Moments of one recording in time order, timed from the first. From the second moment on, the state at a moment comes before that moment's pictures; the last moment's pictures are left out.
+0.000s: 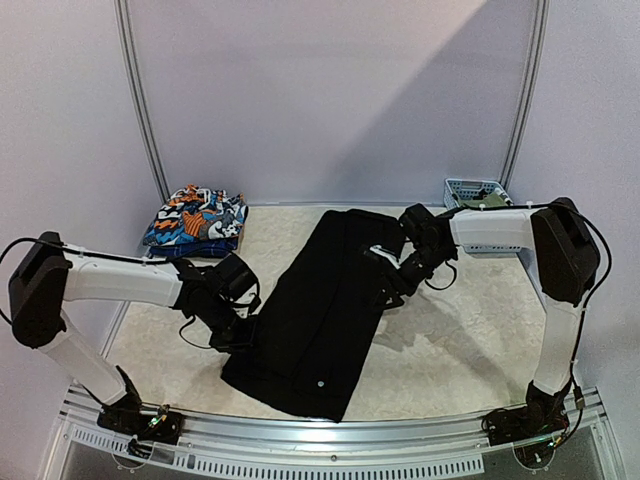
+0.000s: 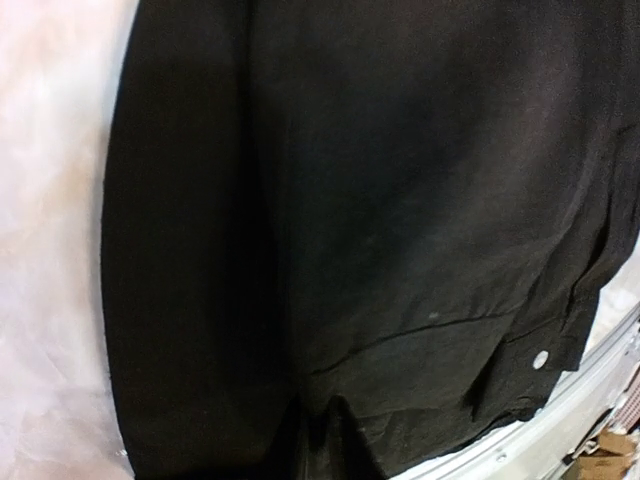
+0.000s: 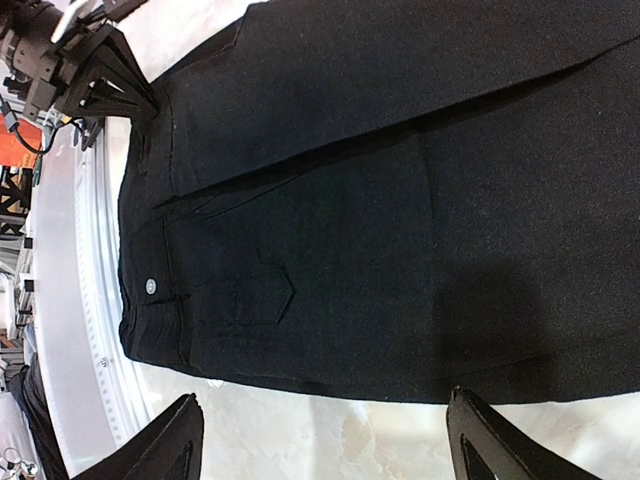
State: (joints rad) left arm -0.78 1.54 0.81 -0.56 0.24 -0.73; right arm 0.55 1.97 1.37 -0.72 -0.74 -0.32
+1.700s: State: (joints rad) left arm -0.95 1.69 0.81 -0.17 0.25 -0.88; right arm 0.38 2.11 1.59 -0.75 -0.33 -0.21
